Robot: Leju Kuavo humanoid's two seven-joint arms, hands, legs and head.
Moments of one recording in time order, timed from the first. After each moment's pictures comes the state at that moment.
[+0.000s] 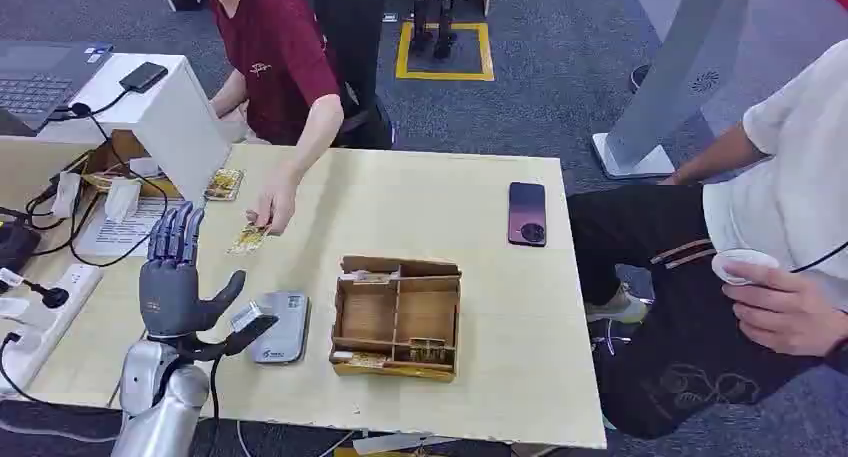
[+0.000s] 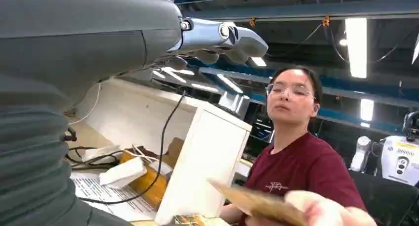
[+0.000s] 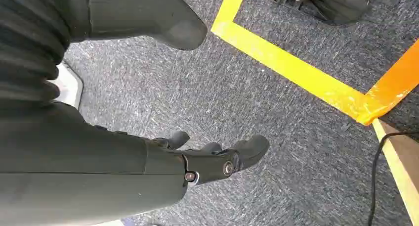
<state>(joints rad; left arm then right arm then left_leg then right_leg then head) -0.23 -0.03 0.12 -1.18 -1.10 0.69 -0.59 -0.06 0.05 -0.25 -0.18 0.83 -0.22 -0.16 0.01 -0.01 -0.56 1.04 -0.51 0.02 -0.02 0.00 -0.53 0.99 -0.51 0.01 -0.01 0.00</state>
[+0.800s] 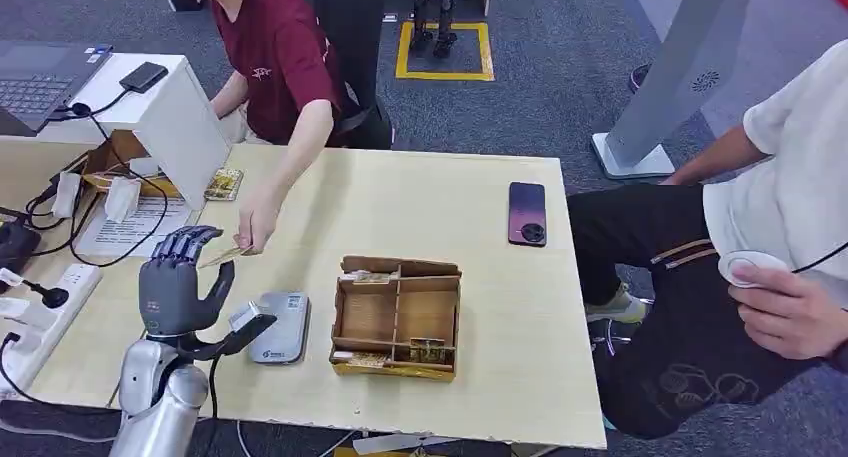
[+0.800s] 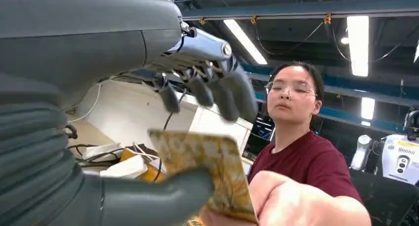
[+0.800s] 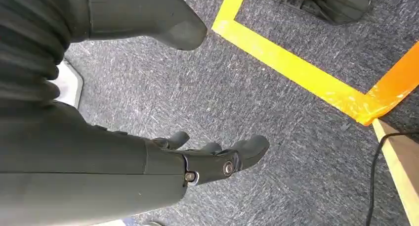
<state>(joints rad) -0.23 0.00 0.09 -1.17 -1.08 0.69 -0.57 -0.06 0.05 -0.25 -0.18 0.85 -0.22 -0.16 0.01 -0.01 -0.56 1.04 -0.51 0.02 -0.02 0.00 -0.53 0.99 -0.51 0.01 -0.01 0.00</state>
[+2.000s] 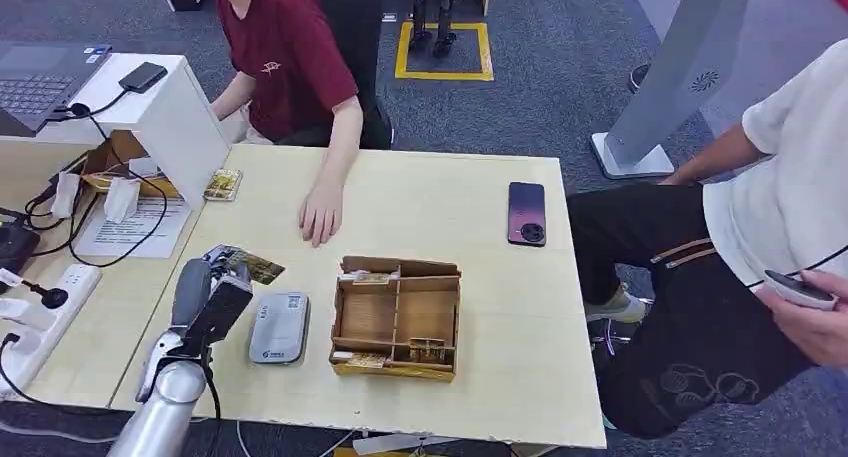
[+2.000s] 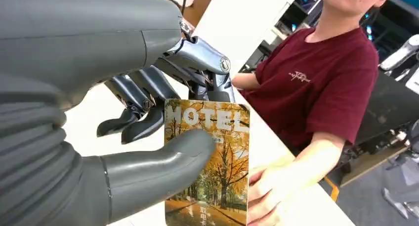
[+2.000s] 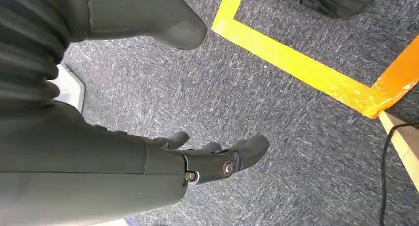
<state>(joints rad) -0.23 0.08 -0.09 -1.17 -0.54 0.26 -0.39 -0.06 0.05 -0.30 -0.19 0.86 -0.23 -0.16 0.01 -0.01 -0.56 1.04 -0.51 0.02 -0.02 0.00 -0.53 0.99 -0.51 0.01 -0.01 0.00</state>
